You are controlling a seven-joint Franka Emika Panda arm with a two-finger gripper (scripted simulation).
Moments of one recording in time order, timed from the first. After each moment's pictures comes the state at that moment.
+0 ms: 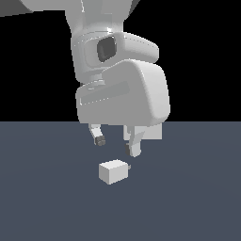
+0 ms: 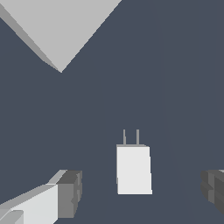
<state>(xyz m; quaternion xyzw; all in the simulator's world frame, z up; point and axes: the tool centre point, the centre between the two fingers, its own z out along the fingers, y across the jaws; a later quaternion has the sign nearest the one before) -0.089 0.012 0.059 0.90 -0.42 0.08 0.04</state>
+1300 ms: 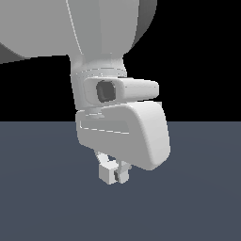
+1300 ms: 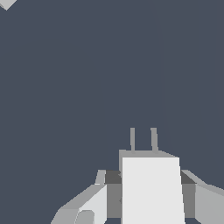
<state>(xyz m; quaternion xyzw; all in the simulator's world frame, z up) -0.089 0.013 0.012 0.90 -0.42 0.08 0.04</state>
